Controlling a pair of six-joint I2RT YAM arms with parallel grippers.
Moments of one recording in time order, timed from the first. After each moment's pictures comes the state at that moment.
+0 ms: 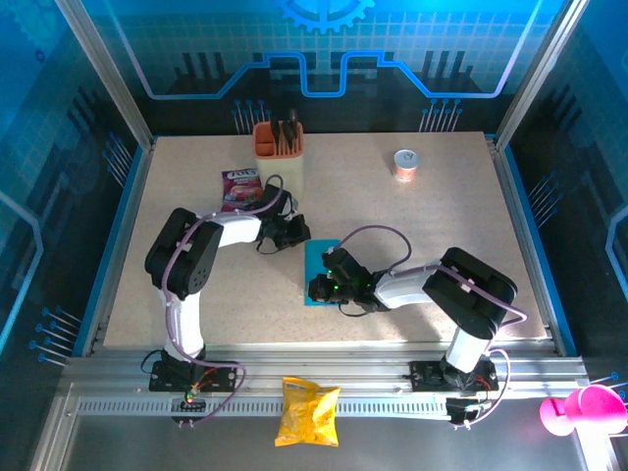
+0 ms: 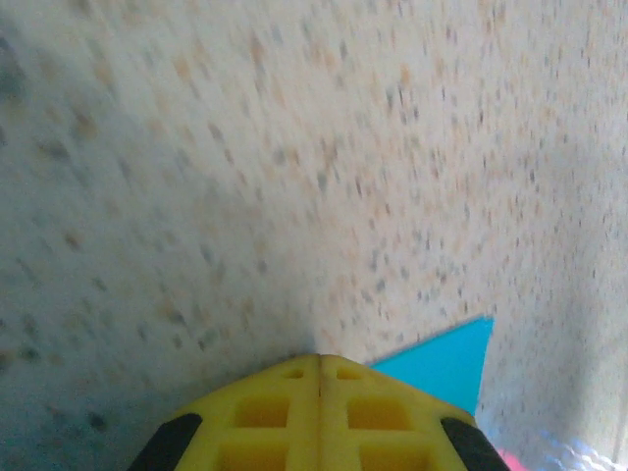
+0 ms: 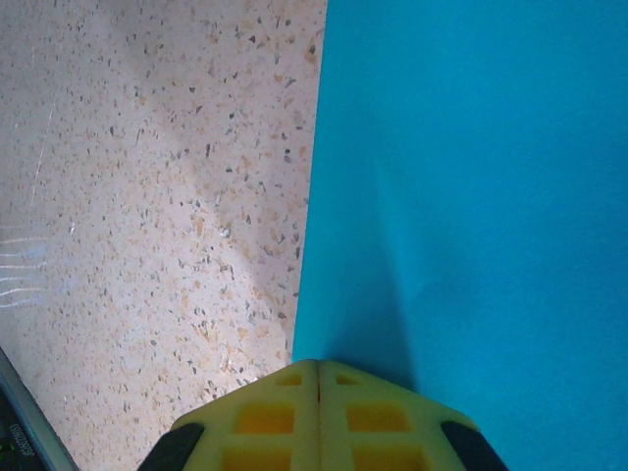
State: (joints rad) left arm -0.37 1.99 1.14 -0.13 0.41 -0.74; right arm 0.90 1.73 0.66 0.25 -0.17 0.96
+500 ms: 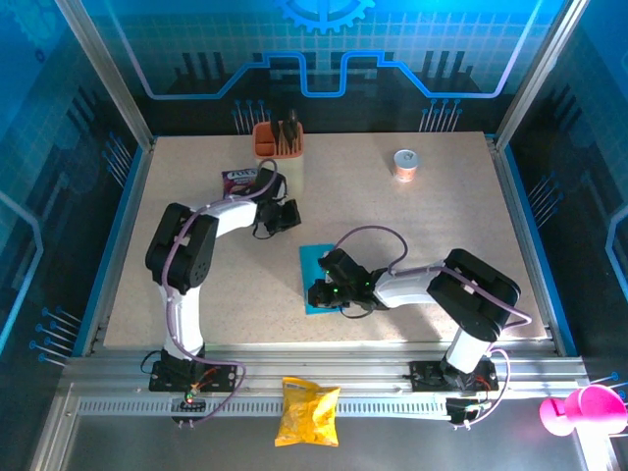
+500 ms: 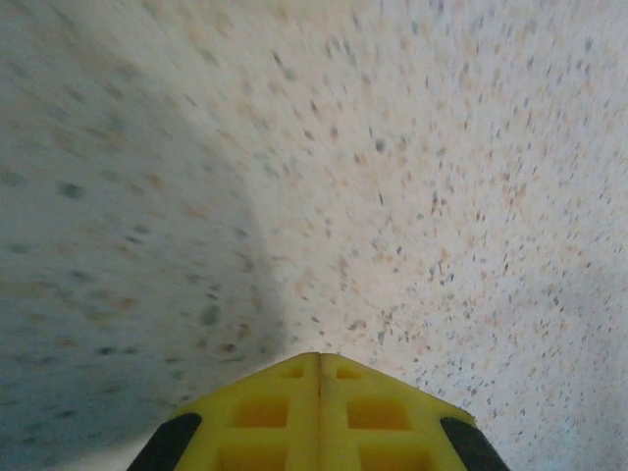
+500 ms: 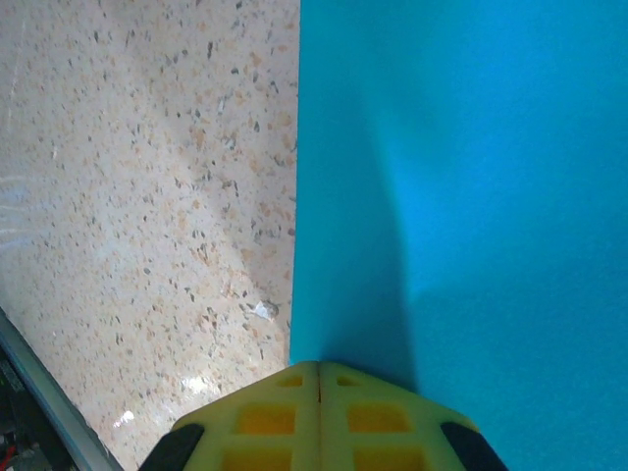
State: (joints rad) left arm -0.31 2.00 1.28 -0.28 0.31 -0.66; right arm 0.90 1.71 0.71 0.11 -0.25 0.90
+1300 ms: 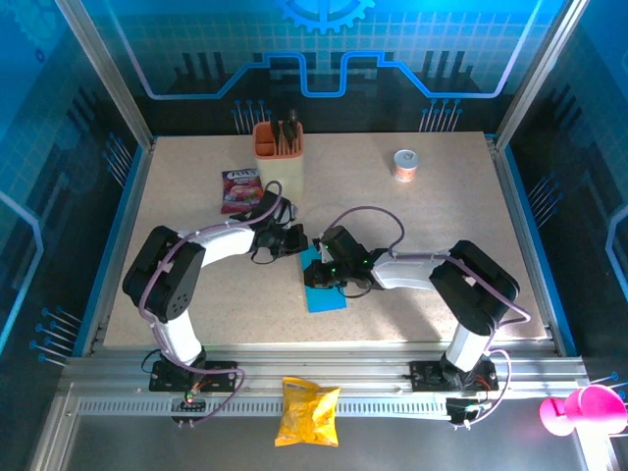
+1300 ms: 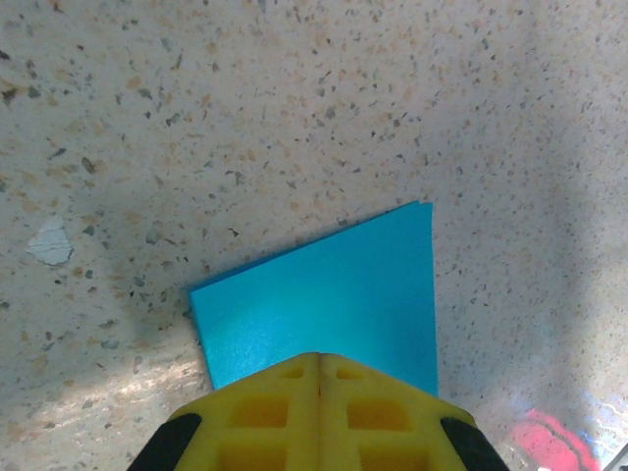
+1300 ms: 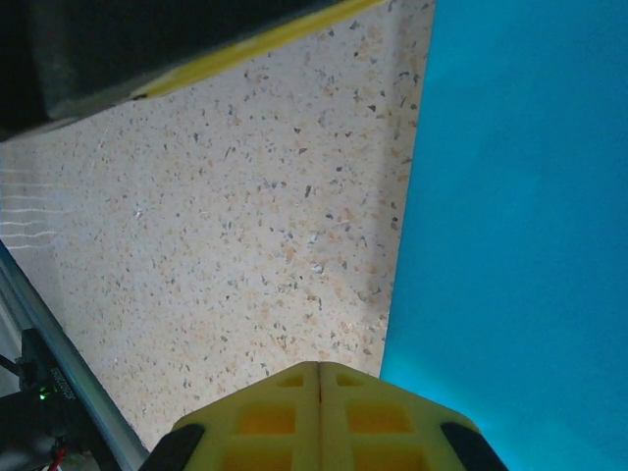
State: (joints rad) left arm -0.44 1.78 1.01 -0.23 0.38 -0.69; right arm 0.81 1.74 0.85 0.03 -0.34 0.78
